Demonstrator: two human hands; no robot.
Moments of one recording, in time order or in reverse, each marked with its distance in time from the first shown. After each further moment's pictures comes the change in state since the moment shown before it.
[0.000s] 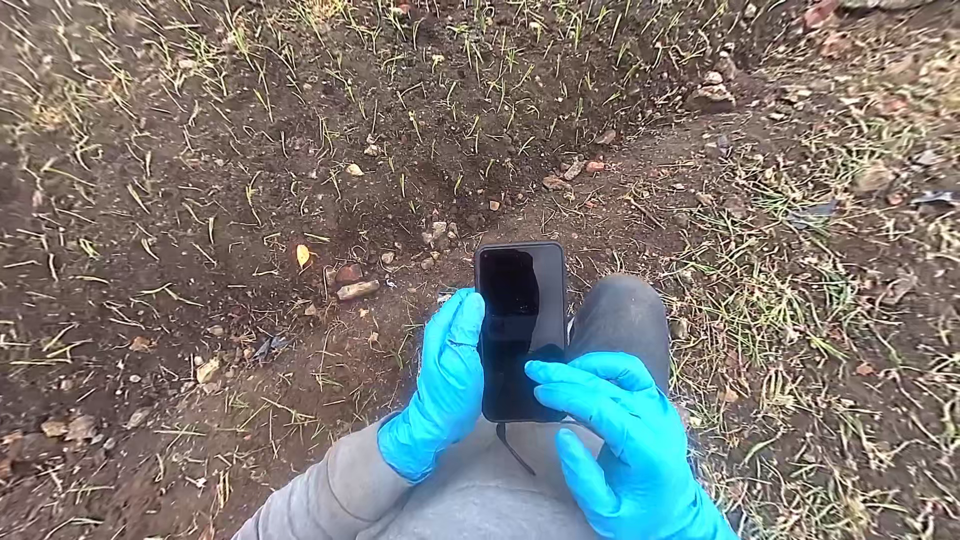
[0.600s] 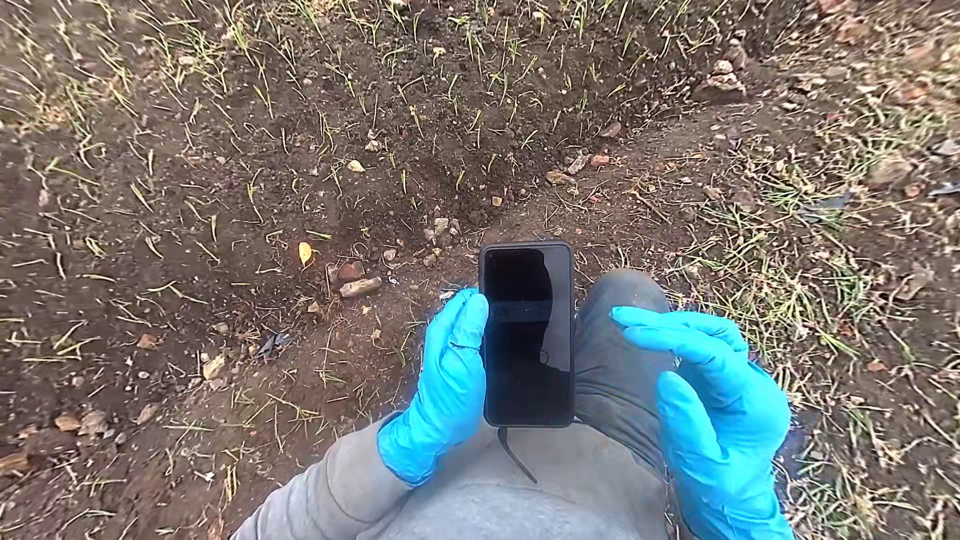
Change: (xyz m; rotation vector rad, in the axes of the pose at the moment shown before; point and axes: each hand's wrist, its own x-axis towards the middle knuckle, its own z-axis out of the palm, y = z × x) left_hand 0.001 0.000 0.002 -0.018 0.002 -0.022; right_hand 0.009 0.036 -0.036 0.140 0.202 0.142
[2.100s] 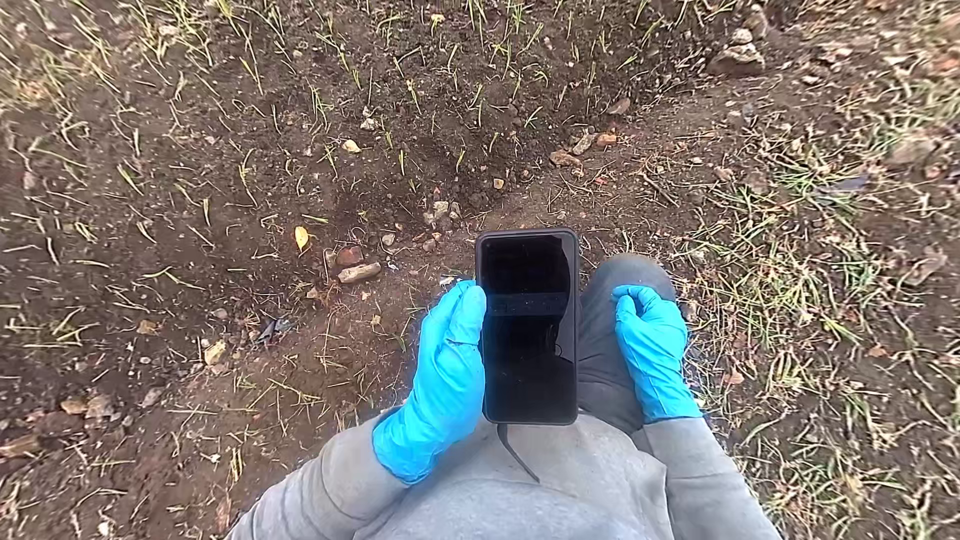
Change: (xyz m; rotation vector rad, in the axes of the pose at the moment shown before) left_hand -0.005 -0.001 -0.002 0.008 0.010 -0.025; right_hand -0.046 0.161 0.020 -0.626 -0.006 0.725
